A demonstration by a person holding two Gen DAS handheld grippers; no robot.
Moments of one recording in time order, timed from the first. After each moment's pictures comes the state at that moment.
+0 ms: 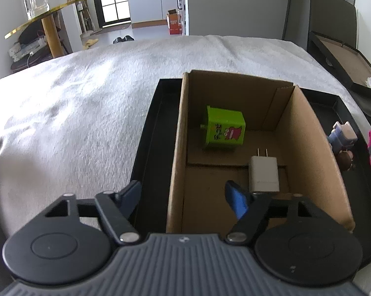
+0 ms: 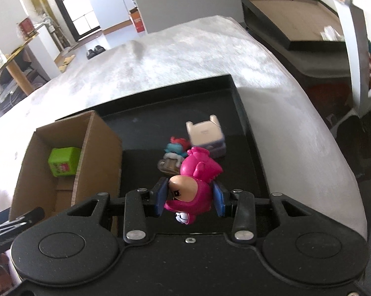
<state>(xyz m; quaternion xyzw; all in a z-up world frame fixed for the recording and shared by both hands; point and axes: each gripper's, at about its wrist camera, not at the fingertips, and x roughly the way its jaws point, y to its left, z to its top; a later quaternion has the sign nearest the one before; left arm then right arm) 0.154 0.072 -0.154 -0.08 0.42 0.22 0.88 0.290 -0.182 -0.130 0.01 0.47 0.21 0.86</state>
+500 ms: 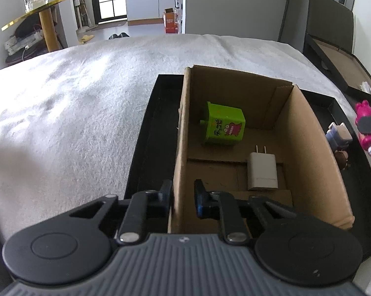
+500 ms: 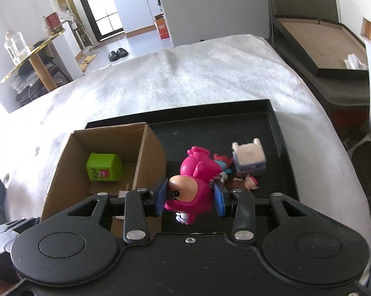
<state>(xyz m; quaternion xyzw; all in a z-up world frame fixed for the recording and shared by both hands) 0.144 0.079 -0.158 -0.10 0.41 0.21 0.88 0.269 -0.141 -0.099 -0.01 0.44 0.25 0.86</state>
